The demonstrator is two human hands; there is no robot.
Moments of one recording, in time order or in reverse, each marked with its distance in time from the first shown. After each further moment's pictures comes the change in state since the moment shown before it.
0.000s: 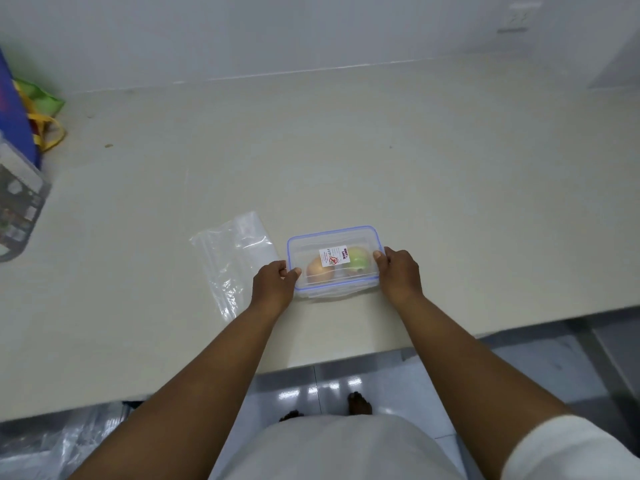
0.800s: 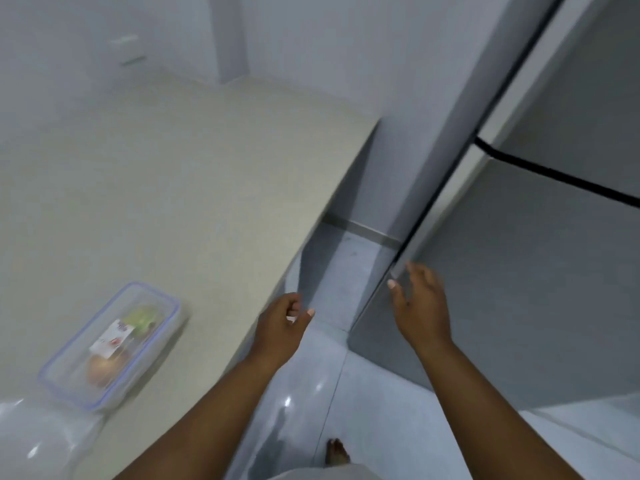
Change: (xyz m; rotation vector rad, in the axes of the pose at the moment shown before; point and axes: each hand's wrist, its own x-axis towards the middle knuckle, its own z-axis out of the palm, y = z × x) left_hand -0.188 0.073 0.160 0.045 -0.916 0.731; right_hand -0.308 0.158 -0.137 -0.078 0.922 0.491
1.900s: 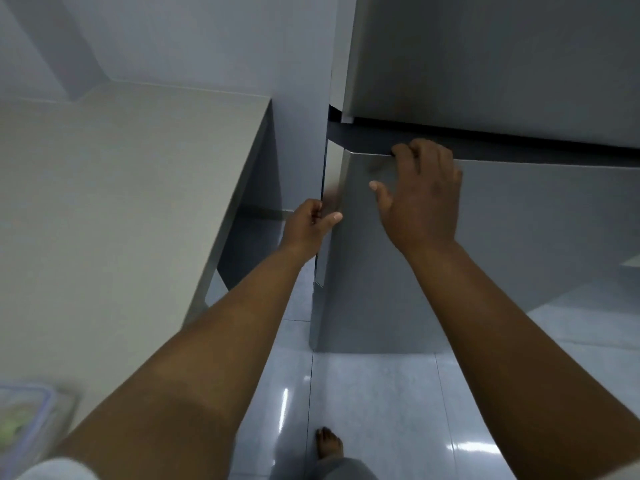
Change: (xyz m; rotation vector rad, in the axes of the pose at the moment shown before) left_hand 0.122 0.176 0.189 0.033 -0.360 0.210; right_hand 0.094 0.045 -0.144 -0.488 0.510 -0.133
